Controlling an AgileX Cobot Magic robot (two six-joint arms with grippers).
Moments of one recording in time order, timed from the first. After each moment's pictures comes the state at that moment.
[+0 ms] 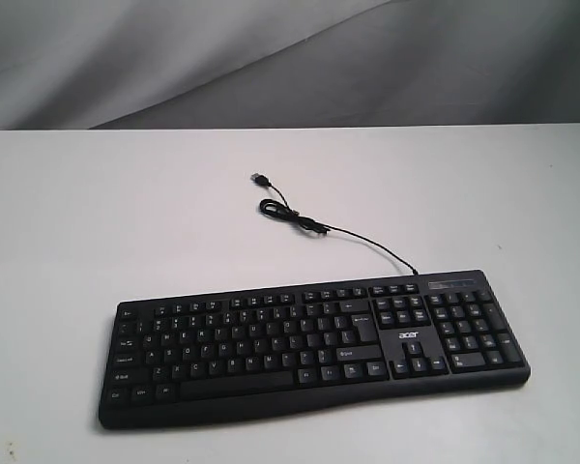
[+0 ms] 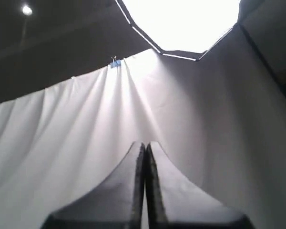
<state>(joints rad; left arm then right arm) 0.10 0.00 0.00 0.12 0.27 -0.07 -0.11 0.00 0.00 0.02 -0.56 0.38</state>
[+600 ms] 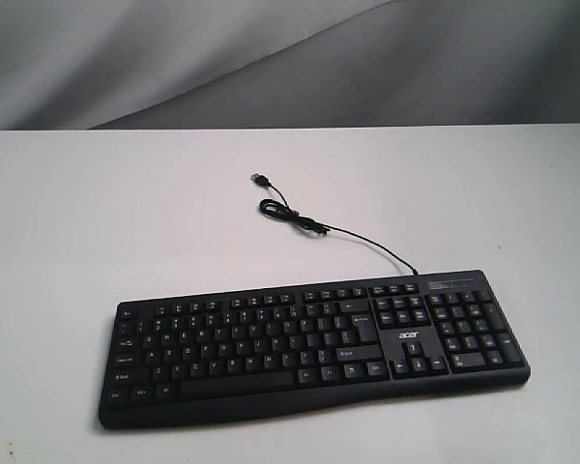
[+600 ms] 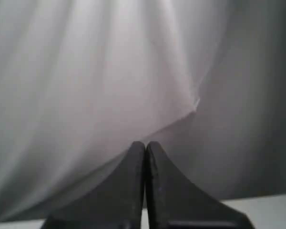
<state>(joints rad) 0.10 0.00 0.00 0.12 0.27 -0.07 -0.11 0.86 -0.63 -0.72 -0.28 0.94</state>
